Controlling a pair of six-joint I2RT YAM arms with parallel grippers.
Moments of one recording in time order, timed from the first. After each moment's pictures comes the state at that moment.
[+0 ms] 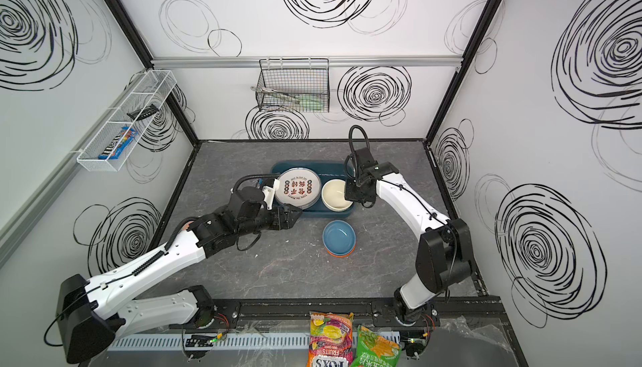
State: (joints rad) left arm -0.75 1.13 0.89 -0.38 0.07 -0.69; right arm 0.41 1.60 1.34 -0.89 -0.08 0.48
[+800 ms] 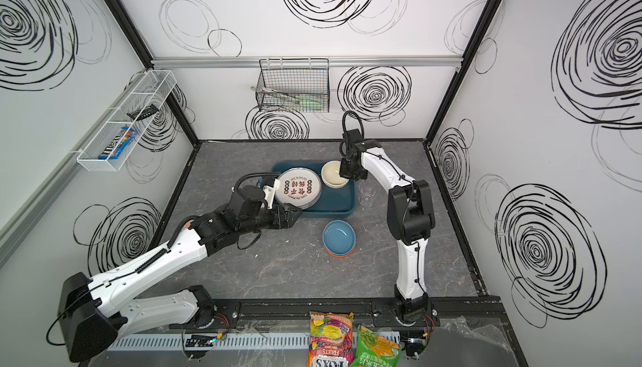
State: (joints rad) left arm -0.73 1.14 0.89 -0.38 0.09 -0.69; right arm 0.35 2.06 1.80 -0.92 -0.01 0.49
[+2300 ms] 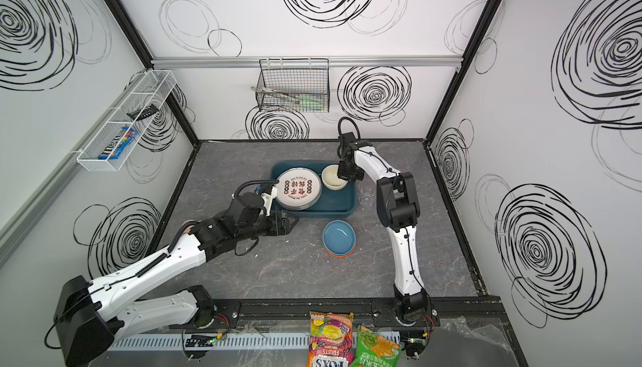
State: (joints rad) left arm -0.73 1.10 0.80 -0.38 0.09 -0.73; right arm 0.34 2.26 1.93 -0.96 0.04 0.51
